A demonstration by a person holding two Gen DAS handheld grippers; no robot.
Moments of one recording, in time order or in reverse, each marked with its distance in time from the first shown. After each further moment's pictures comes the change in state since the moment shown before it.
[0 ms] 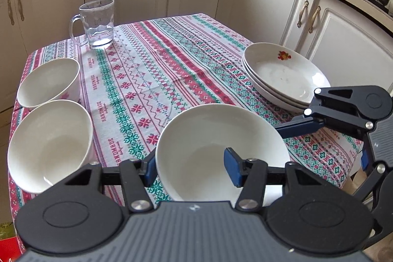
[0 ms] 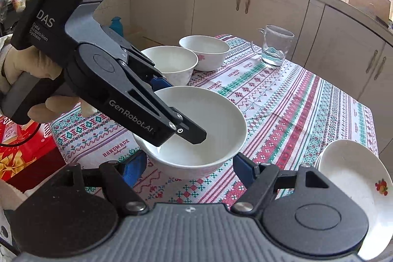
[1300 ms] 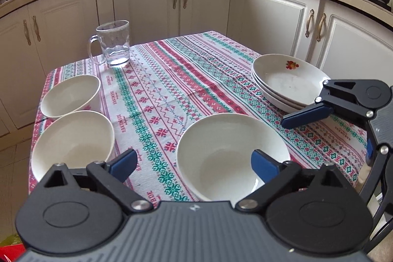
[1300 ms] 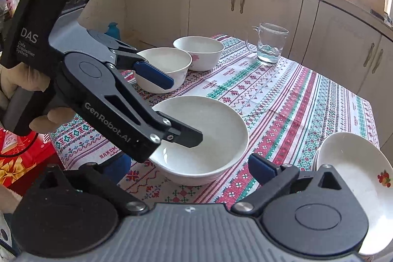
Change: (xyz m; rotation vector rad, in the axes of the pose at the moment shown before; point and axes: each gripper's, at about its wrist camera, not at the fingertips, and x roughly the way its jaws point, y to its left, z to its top) left arm -0.024 -0.005 -0.016 0.040 -0.111 0.112; right arm -0.003 -0.004 -0.002 0.031 -0.022 0.003
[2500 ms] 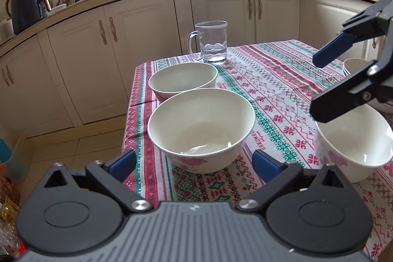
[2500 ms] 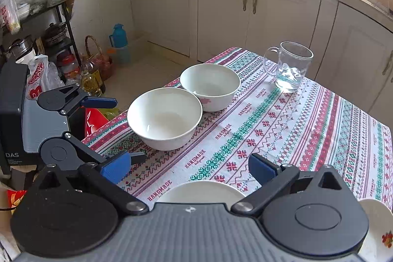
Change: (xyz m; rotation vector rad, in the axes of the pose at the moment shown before) left arm -0.015 0.077 -0.043 -0.076 -0.079 0.320; right arm 0.058 -0.005 0.111 0.014 0.079 0.085
